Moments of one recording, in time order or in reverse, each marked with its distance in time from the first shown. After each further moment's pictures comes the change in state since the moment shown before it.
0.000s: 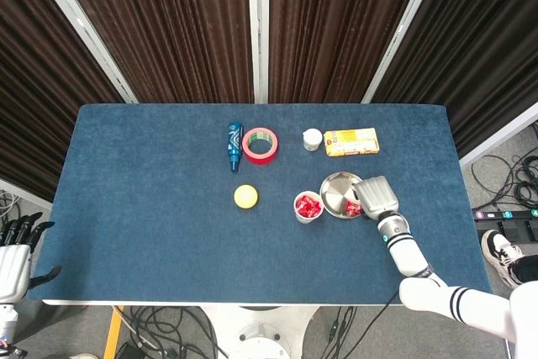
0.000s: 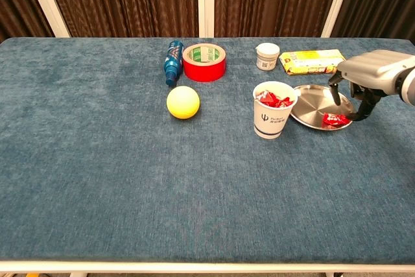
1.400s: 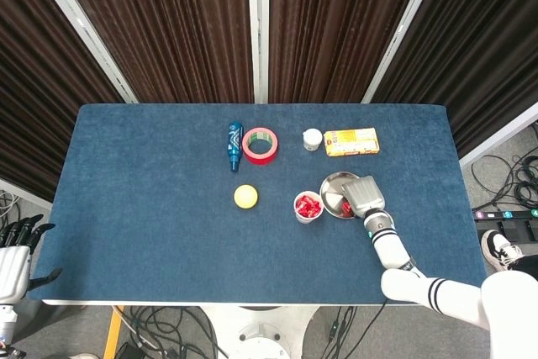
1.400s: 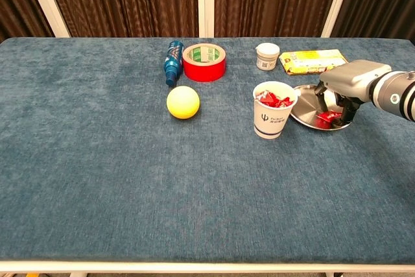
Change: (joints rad) left arm -0.001 0.000 0.006 0.015 -0.002 -0.017 -0.045; right arm 0.078 -0.097 -0.011 0.090 0.153 -0.032 -0.105
